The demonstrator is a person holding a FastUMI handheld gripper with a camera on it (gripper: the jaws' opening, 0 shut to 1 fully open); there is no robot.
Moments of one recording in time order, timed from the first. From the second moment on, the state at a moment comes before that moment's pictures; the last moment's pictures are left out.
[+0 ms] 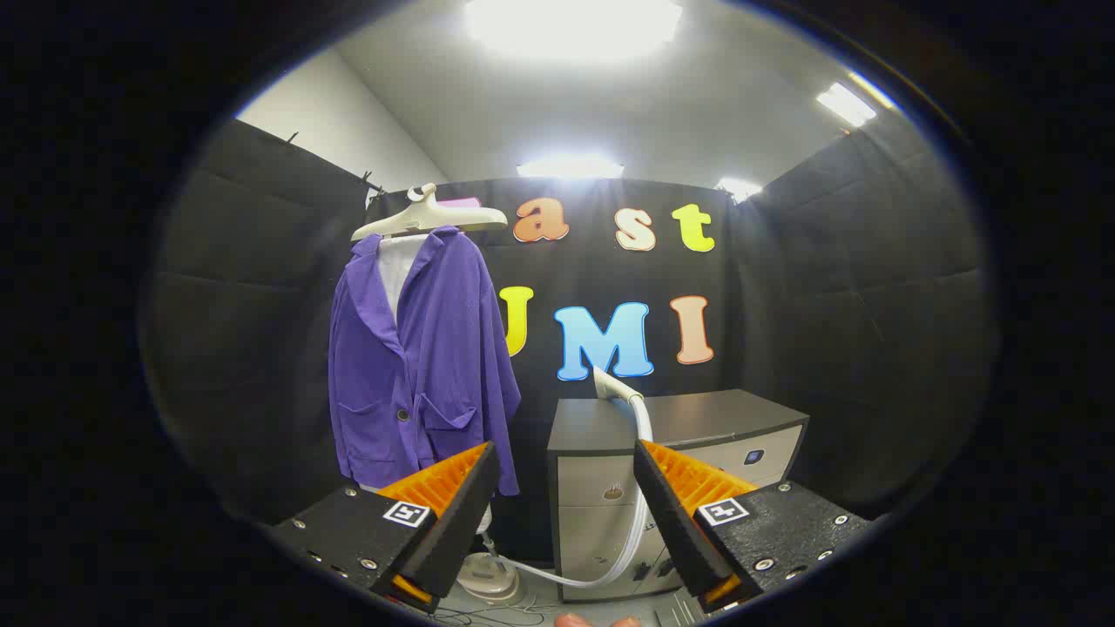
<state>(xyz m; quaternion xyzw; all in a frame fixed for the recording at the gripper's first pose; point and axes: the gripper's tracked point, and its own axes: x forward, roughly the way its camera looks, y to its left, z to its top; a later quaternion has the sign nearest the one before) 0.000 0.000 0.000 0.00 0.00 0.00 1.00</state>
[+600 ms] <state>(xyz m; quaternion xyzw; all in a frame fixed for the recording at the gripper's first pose) -0.019 0.000 0.010 0.00 0.00 0.01 1.00</state>
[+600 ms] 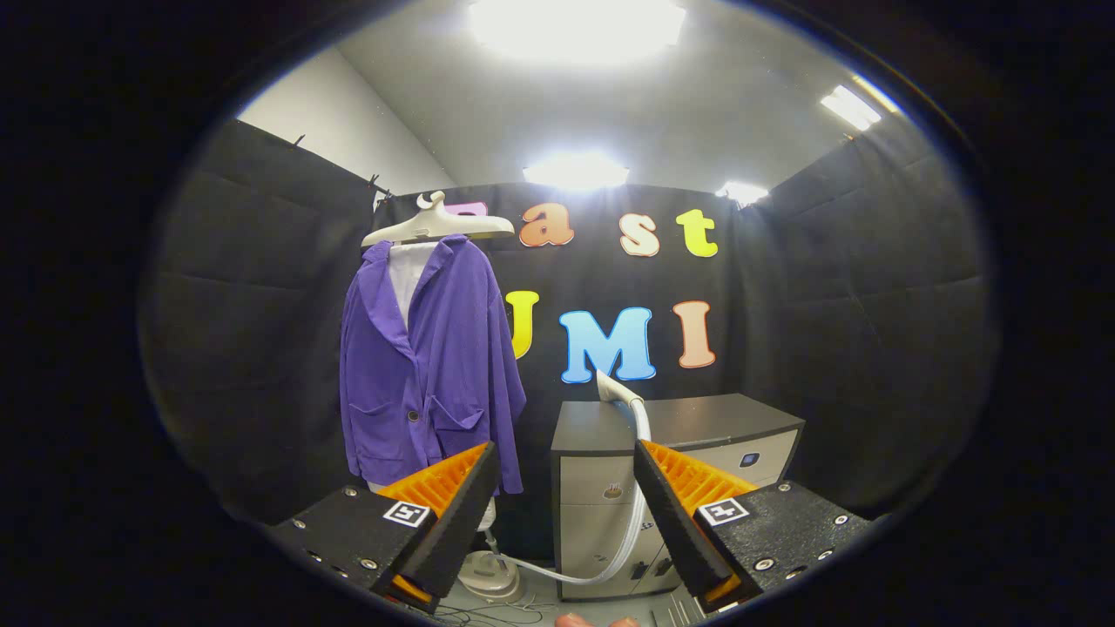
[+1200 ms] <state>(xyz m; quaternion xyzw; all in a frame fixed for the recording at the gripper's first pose) 0.009 -0.016 0.003 0.04 0.03 0.00 1.00</state>
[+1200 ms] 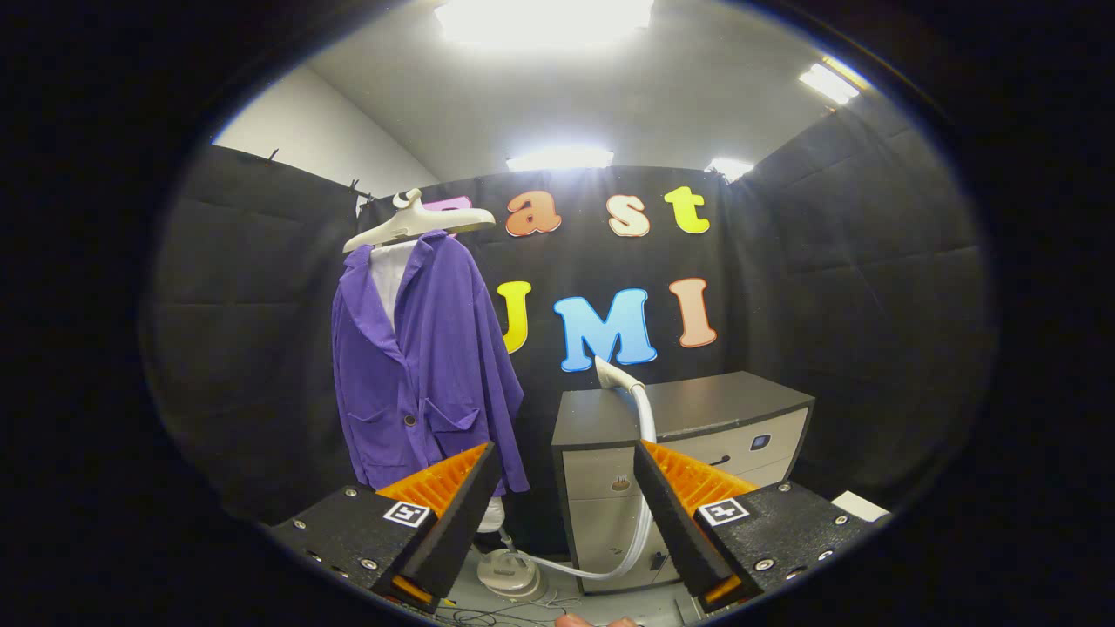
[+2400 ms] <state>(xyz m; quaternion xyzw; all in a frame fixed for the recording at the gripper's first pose) 0.280 -0.177 -0.003 0.16 0.11 -0.02 0.98</state>
